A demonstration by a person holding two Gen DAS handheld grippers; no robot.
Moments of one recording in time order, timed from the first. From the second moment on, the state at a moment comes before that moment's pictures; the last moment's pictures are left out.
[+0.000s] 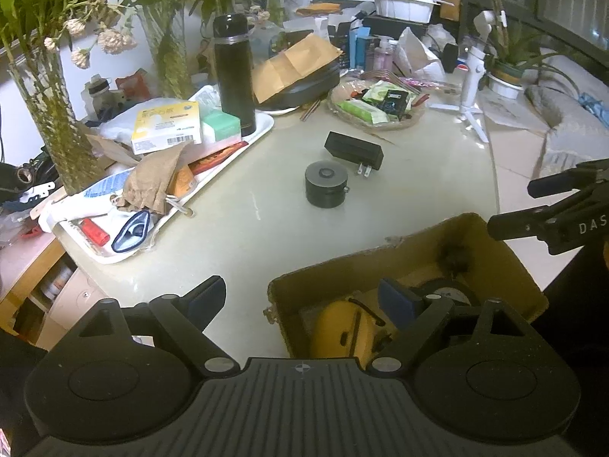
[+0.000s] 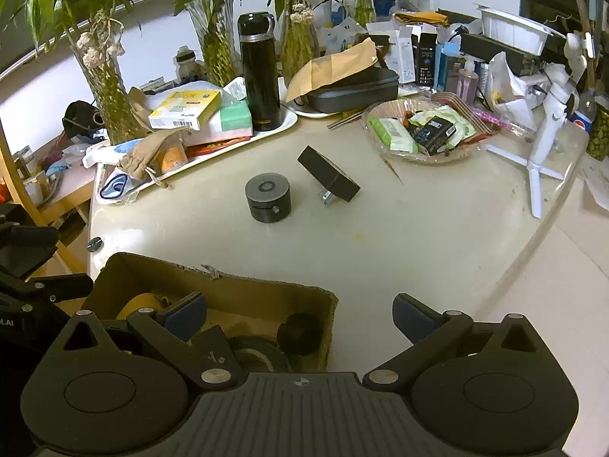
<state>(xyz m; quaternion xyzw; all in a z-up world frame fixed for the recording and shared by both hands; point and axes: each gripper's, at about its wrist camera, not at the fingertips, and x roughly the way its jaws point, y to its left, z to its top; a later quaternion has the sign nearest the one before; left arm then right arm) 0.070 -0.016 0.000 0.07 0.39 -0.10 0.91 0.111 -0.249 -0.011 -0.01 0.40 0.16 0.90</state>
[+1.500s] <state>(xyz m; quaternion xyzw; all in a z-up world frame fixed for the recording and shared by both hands) 0.173 -0.033 -0.019 0.07 0.38 -0.17 0.91 0.162 -0.273 -0.030 0.02 0.41 0.13 0.90</state>
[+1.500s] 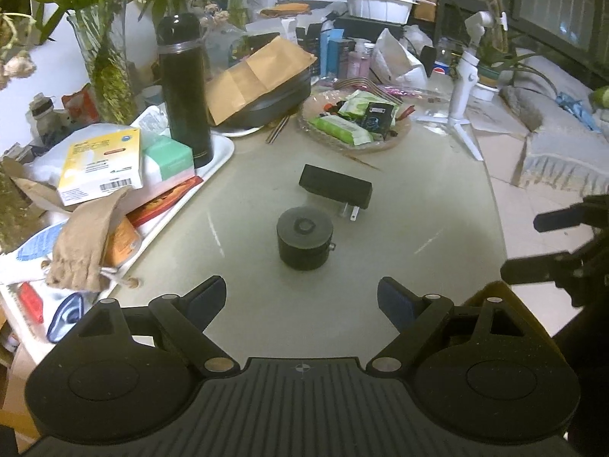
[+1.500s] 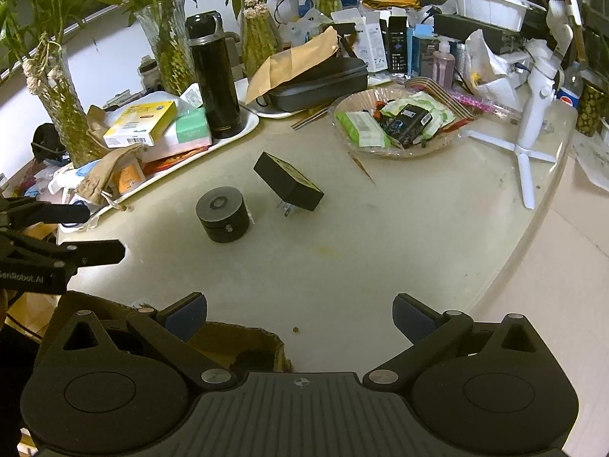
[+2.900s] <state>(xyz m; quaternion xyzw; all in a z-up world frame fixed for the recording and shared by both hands) 0.287 -0.082 -0.076 0.12 0.44 -0.17 0.88 0.178 -0.292 -0.029 0.02 0.40 0.12 0.91</state>
